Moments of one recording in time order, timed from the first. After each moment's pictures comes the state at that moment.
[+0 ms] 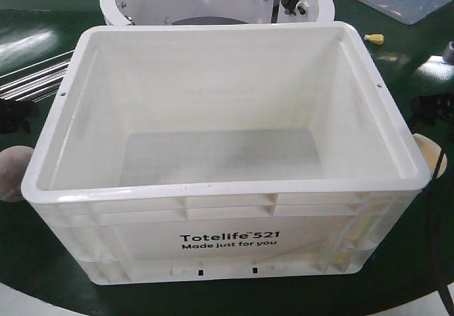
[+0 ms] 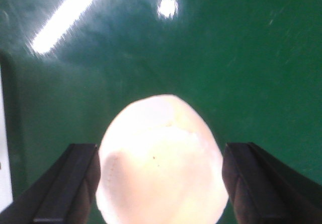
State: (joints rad) left arm 0.10 1.50 -0.97 -0.12 0.63 -0.06; right arm -0.28 1.73 -1.18 0.30 0.84 -0.35
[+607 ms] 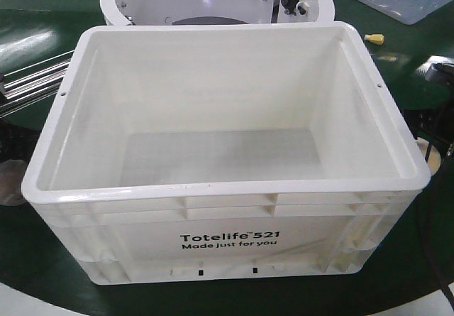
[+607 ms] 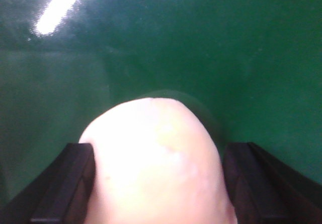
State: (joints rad) left arm 0.10 1.63 -0.98 -0.12 0.72 0.06; right arm -0.28 1.88 -1.18 0.35 0.80 -0.35
